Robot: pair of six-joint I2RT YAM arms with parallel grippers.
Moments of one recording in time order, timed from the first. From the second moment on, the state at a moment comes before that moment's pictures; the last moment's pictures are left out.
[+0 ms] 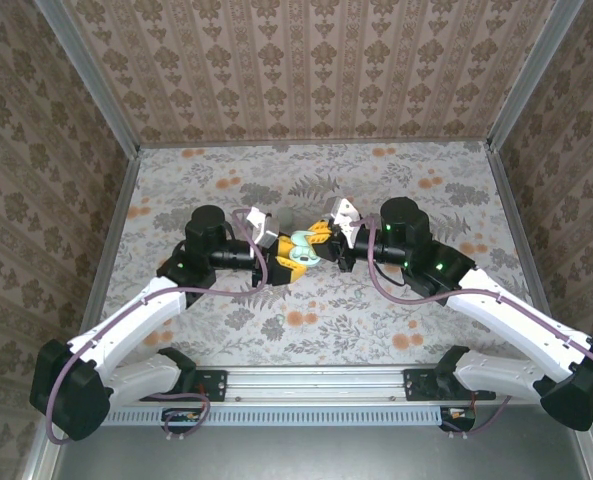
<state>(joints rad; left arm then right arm) -0.62 1.07 0.73 0.15 1.08 -0.06 0.73 1.08 0.99 -0.15 -0.39 -0.15</state>
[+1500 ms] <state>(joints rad) -0.56 1.04 0.71 0.12 1.06 -0.08 0.73 1.08 0.99 -0.15 -0.37 -0.09</state>
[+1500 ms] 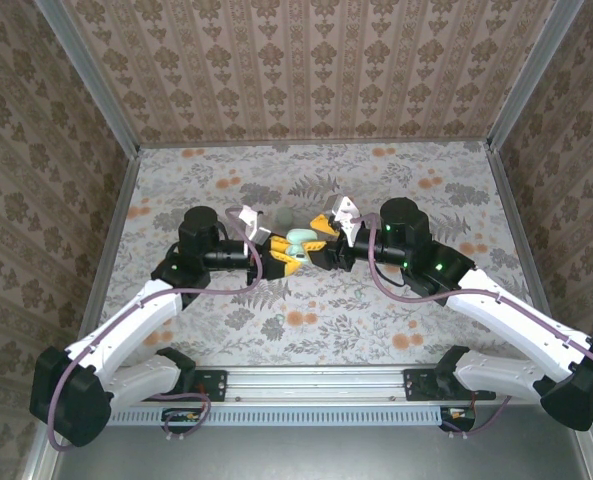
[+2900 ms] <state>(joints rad) -0.16 0.92 0.71 -0.29 0.71 -0.04 1.13 1.72 1.09 -0.37 -0.10 0.68</state>
